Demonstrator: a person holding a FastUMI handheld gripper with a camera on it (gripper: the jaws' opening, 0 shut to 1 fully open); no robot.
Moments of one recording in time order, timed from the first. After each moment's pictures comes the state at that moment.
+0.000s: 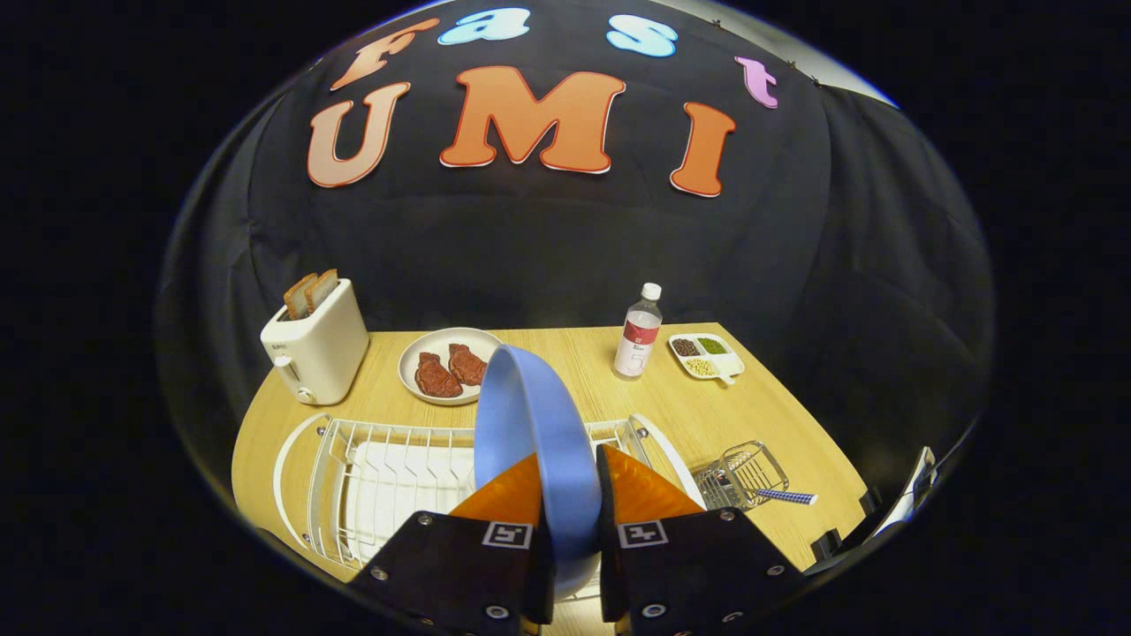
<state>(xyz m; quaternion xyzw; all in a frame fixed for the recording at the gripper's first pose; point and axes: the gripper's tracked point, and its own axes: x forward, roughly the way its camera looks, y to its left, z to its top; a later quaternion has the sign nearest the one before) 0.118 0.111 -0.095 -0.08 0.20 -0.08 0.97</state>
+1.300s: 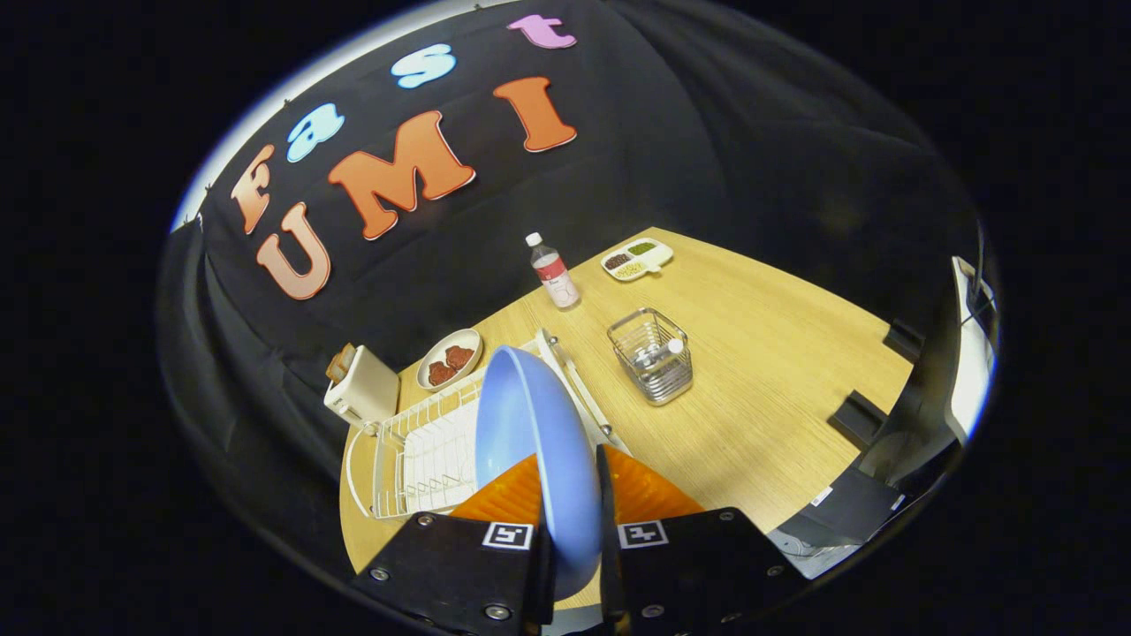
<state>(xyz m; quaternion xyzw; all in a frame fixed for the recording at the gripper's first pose) -0.053 -0.021 -0.146 0.19 0.24 -0.06 0.95</state>
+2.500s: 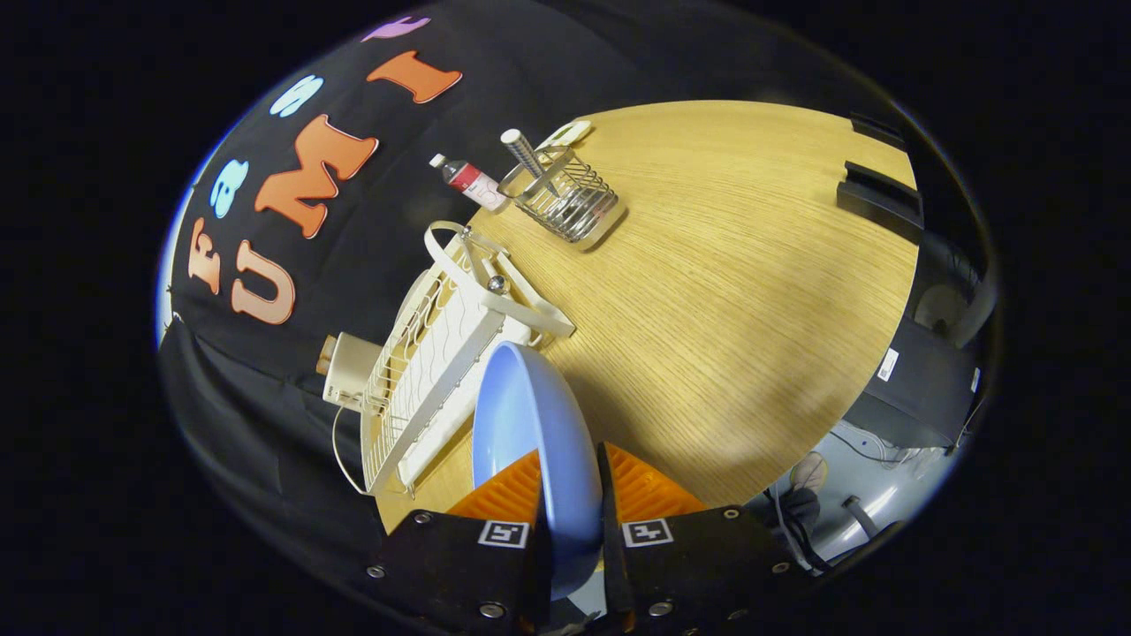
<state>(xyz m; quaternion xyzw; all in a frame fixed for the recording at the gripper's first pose) -0.084 -0.018 -0.295 0.34 0.35 -0.05 0.87</state>
